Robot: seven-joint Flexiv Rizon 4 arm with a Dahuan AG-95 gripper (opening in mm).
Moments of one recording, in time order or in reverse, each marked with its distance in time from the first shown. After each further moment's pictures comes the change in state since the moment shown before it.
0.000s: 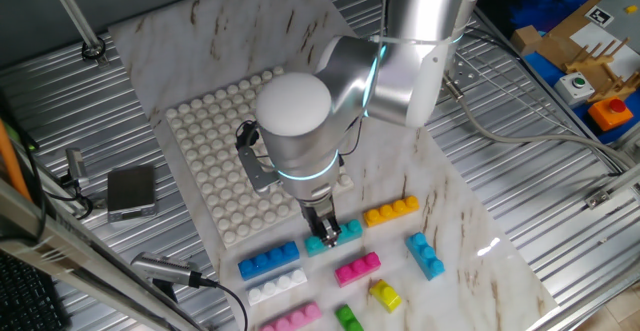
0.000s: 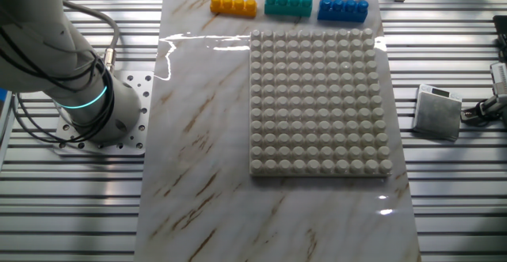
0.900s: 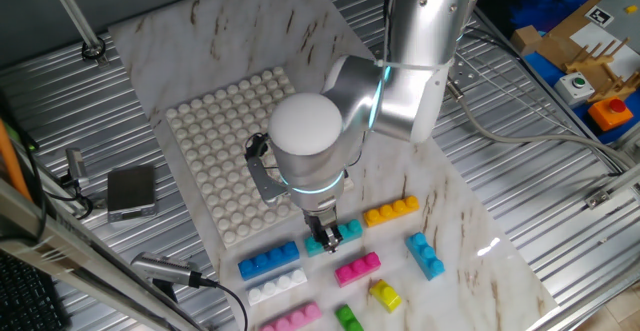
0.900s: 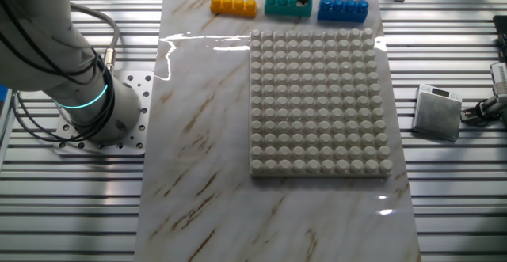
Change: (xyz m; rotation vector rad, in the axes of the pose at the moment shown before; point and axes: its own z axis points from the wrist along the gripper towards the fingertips) arm 0.007 -0.002 0.033 0.026 -0.011 -0.004
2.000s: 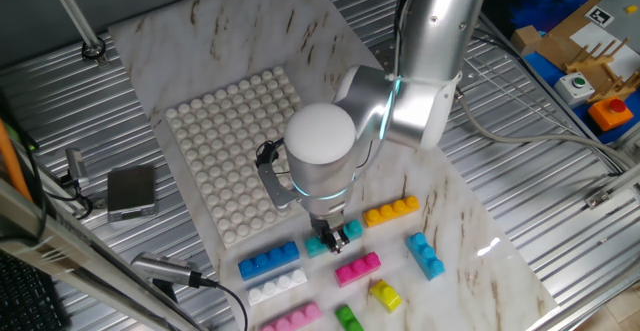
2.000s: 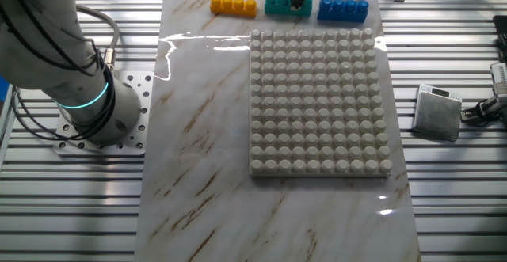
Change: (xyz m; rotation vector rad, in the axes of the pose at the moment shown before) arm 0.006 0.001 0.022 0.007 -0.016 -0.041
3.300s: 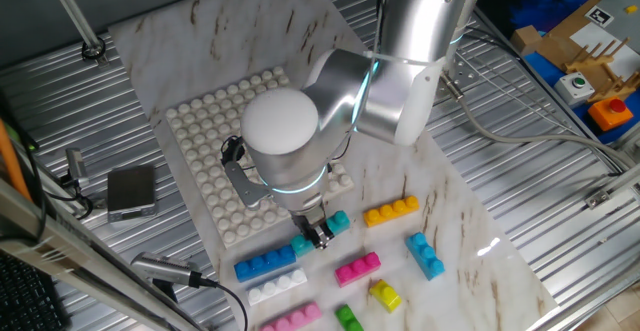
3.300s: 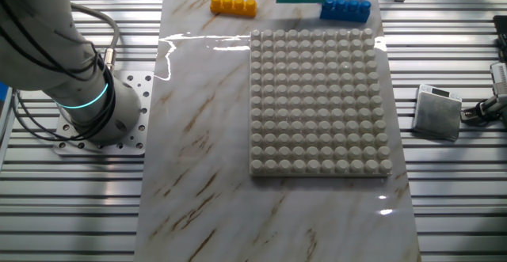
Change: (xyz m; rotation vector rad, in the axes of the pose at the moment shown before) arm -0.030 -0.001 -0.061 -0.016 0.051 -0.082
